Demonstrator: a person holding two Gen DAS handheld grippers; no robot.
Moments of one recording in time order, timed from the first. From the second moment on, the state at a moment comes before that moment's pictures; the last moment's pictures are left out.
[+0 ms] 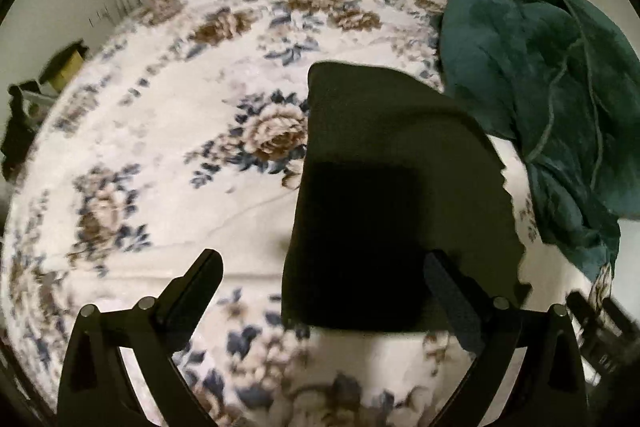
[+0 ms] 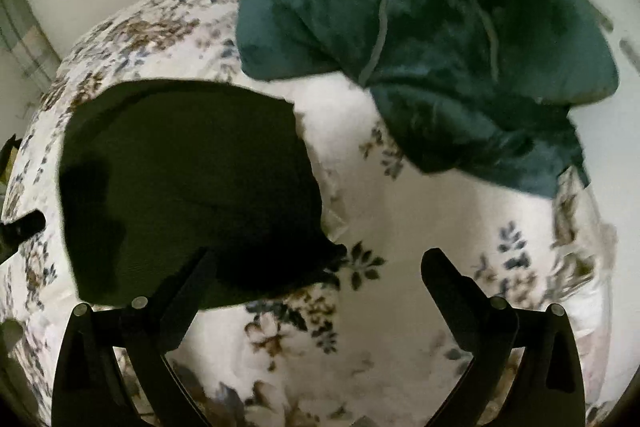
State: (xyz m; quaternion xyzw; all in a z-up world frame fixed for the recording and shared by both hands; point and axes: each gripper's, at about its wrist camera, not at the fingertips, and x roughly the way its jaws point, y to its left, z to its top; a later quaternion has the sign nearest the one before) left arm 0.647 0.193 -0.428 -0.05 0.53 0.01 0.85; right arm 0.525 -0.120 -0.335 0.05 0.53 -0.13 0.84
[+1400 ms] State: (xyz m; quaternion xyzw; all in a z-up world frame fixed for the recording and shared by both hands) left arm 0.304 0.160 -0.072 -0.03 0.36 0.02 0.93; right arm 0.155 -0.063 0.133 -0.04 0.32 -0.06 0.94
